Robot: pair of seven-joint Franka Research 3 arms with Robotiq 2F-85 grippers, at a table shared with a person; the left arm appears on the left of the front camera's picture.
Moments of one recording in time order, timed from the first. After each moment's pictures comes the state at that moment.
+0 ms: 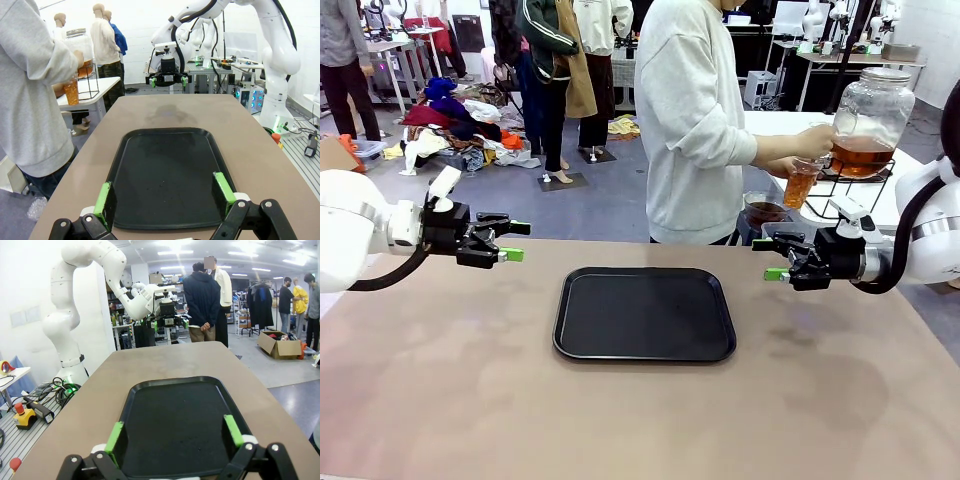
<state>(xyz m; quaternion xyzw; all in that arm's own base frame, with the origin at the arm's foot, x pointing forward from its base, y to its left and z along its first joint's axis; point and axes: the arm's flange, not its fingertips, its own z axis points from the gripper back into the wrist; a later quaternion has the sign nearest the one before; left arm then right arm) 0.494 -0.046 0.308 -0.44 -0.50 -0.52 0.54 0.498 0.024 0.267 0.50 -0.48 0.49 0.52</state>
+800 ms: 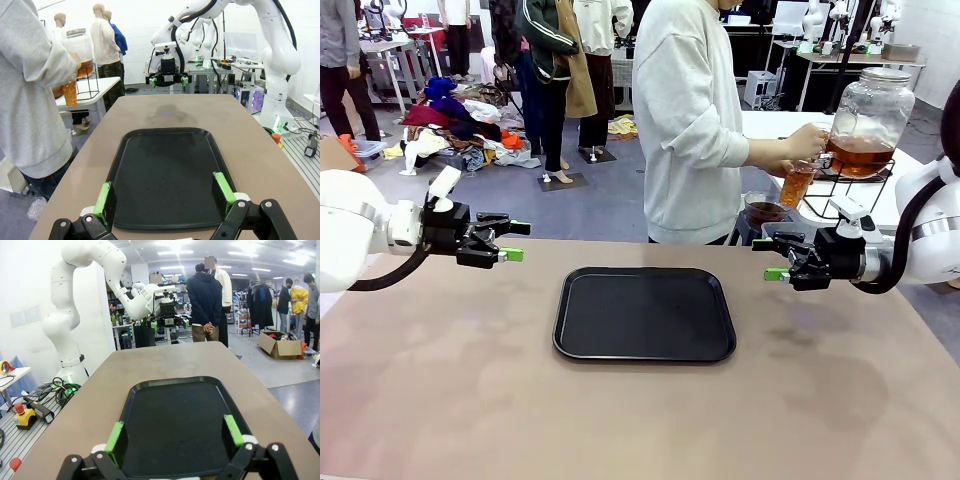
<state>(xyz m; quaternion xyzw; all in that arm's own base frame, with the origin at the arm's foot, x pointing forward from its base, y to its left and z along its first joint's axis) 0.494 -0.046 0.308 -0.44 -0.50 -0.52 0.54 0.498 0.024 0.267 0.50 -0.48 0.49 0.52</state>
